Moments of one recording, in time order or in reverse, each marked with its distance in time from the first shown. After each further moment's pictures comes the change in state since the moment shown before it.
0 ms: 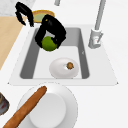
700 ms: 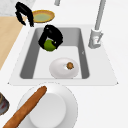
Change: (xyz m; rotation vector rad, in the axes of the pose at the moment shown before) left hand 0.000 0.000 0.000 0.000 0.000 0.000; right hand 0.081 0.066 -0.068 -0.032 -0.064 -0.058
